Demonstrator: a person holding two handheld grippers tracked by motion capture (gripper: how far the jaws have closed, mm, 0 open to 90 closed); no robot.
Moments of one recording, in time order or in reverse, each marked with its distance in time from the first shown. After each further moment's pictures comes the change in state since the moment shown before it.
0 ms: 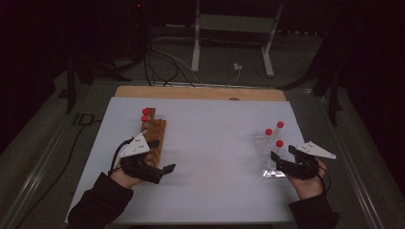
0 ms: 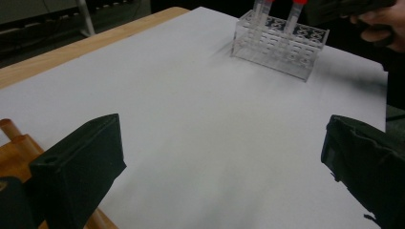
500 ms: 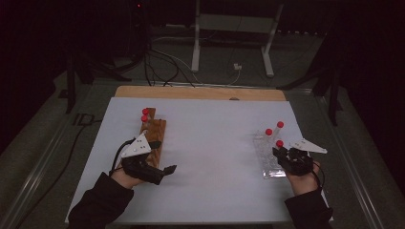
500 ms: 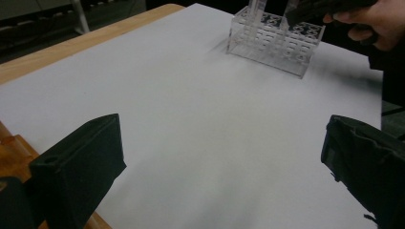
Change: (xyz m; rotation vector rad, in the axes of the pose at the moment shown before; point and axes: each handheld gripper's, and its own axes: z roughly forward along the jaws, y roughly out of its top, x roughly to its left) left arm 0.000 0.000 0.002 0.010 -0.009 0.007; right arm 0.001 0.002 0.018 0.065 -0.030 -0.021
